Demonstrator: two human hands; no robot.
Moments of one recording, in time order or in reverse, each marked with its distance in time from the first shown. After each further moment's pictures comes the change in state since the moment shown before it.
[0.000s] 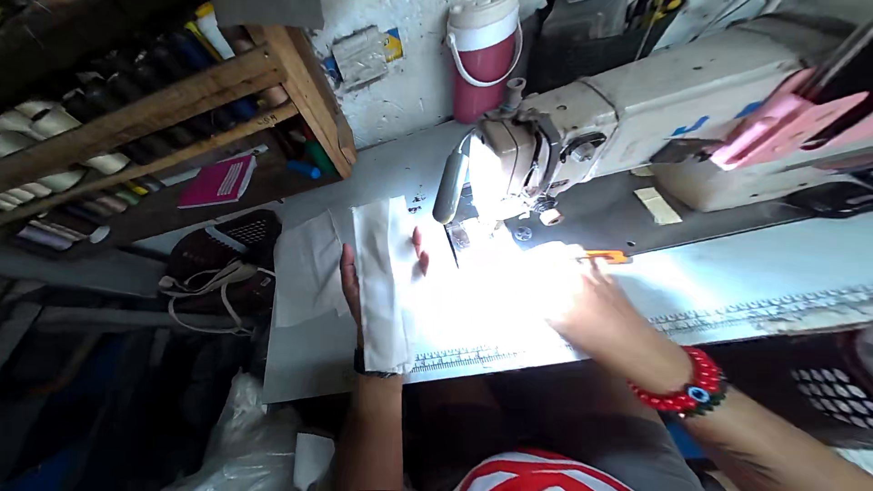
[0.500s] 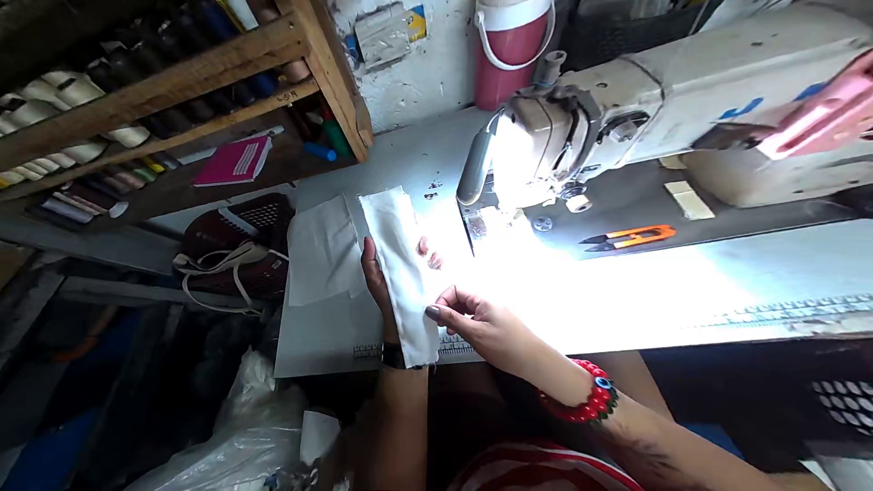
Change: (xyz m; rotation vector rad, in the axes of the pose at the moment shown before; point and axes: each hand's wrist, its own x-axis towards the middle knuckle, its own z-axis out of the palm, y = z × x) left_hand -0.010 -0.008 -0.004 0.271 0.096 0.183; right_hand 0.009 -0.100 0.044 1.161 -0.382 0.181
